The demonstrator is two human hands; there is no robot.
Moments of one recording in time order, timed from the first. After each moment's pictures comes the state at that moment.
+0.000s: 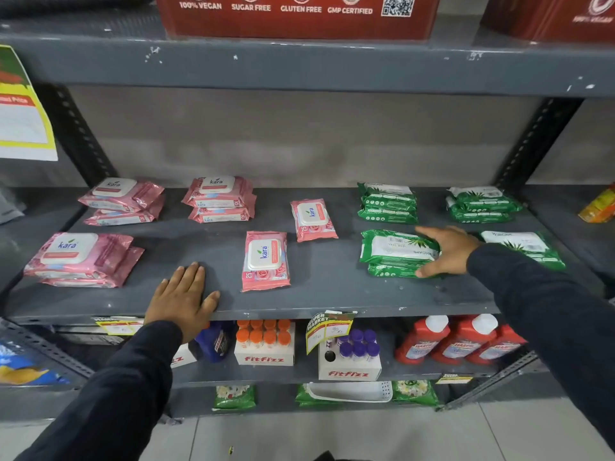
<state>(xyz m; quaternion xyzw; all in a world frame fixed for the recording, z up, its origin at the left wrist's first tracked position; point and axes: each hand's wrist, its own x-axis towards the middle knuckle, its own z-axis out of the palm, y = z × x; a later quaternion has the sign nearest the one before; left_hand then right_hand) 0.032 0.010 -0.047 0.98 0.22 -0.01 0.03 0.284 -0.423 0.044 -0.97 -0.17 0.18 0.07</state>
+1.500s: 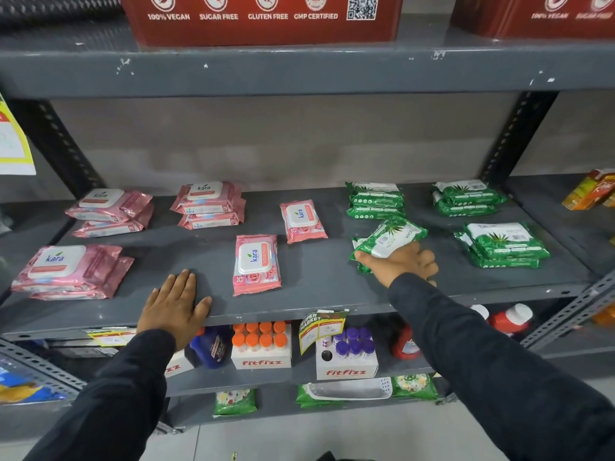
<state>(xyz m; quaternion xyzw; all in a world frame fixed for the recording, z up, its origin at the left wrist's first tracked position) 0.032 0.007 -0.046 0.97 0.22 -0.02 0.03 0.209 -0.334 0.016 -0.93 0.19 0.08 0.29</state>
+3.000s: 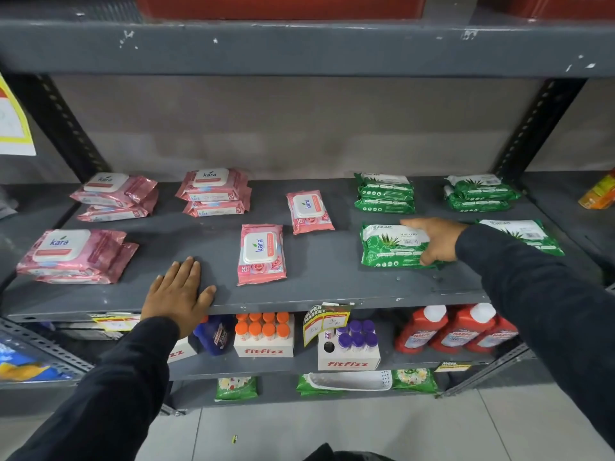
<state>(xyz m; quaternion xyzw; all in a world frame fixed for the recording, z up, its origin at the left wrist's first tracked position) 0.032 0.009 -0.049 0.97 0.22 -0.02 0.02 0.275 -0.402 0.057 -0.95 -0.17 0.23 0.10</state>
